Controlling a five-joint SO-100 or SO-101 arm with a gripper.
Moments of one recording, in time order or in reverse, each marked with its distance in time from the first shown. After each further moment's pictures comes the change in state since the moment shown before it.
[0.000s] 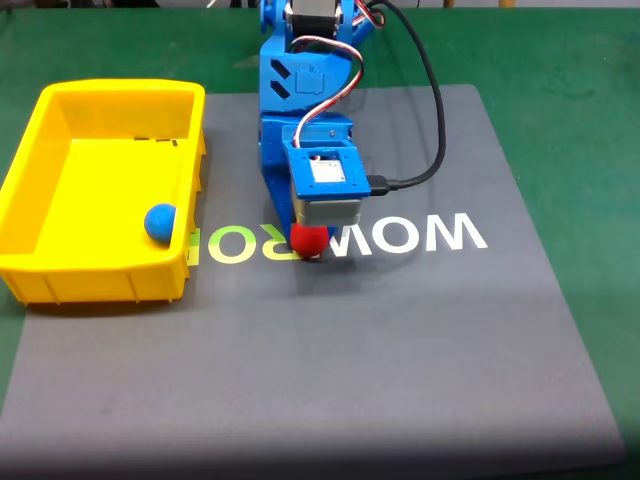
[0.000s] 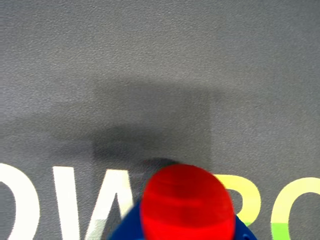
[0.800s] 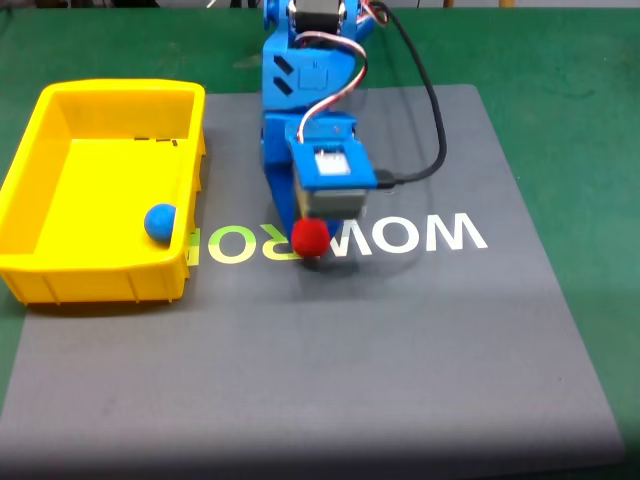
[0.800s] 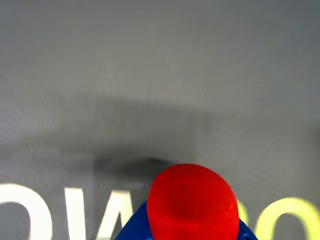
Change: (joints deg) arm -0.5 1.9 -1.6 -2.9 0.1
